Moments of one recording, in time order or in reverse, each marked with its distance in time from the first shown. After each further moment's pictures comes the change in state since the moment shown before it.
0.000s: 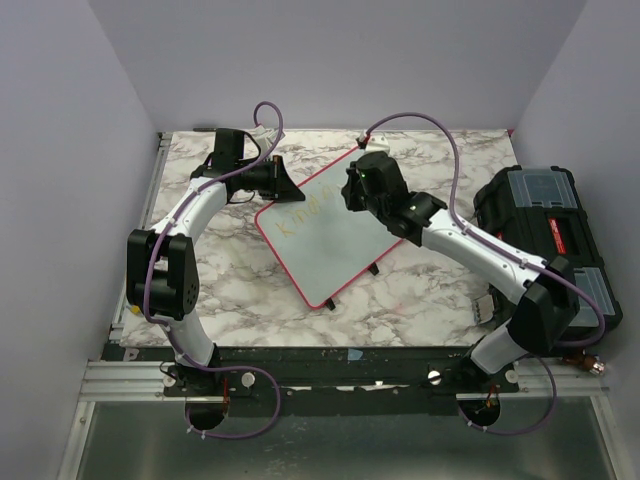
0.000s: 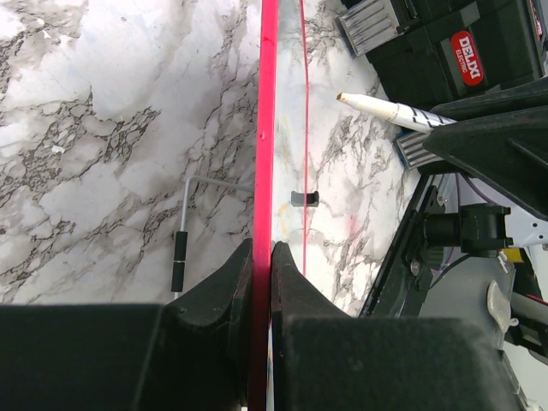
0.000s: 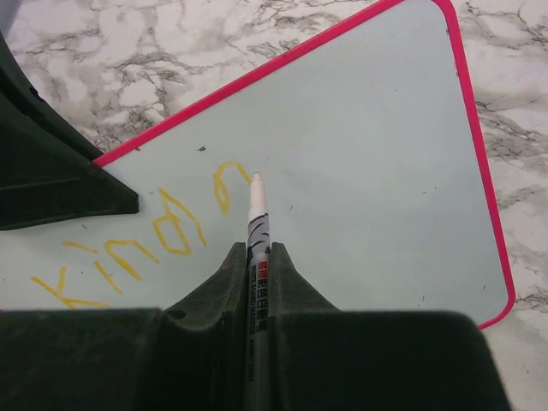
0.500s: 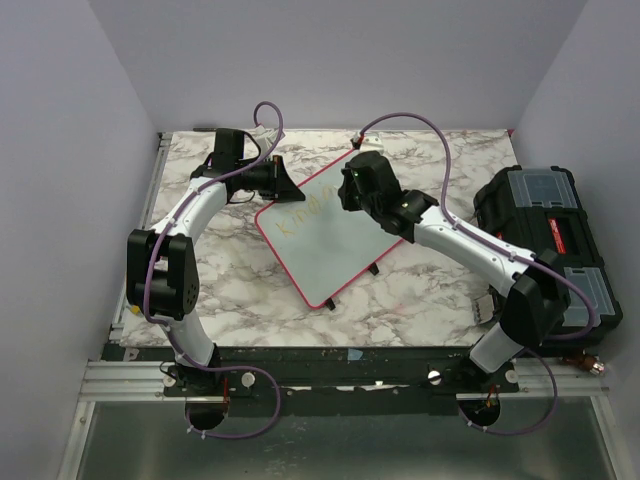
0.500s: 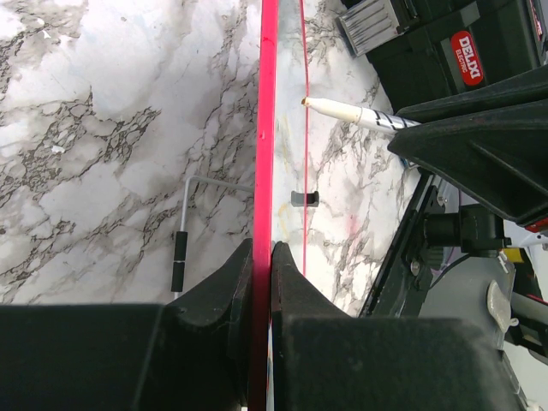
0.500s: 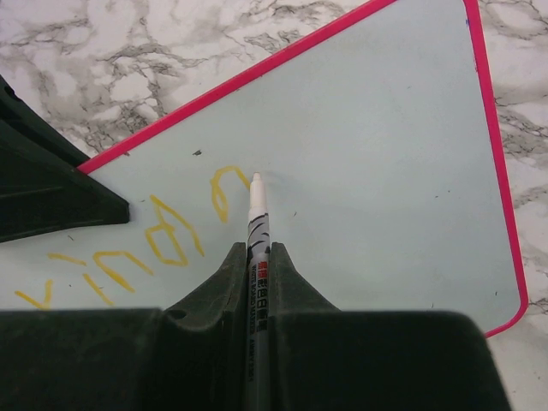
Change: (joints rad) left arm 0.000 0.000 0.000 0.000 0.000 0.000; right arm 0.000 0.056 0.024 0.001 0.000 0.007
